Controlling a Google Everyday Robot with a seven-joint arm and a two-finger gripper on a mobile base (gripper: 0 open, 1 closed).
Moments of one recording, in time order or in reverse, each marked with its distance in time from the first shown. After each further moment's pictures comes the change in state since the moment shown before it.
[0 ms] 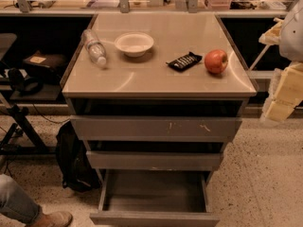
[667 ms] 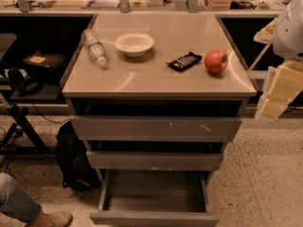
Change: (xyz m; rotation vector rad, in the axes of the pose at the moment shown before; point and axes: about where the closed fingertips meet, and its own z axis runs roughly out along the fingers) arm -0.008 -0.005 0.005 0.000 -0.003 -0.017
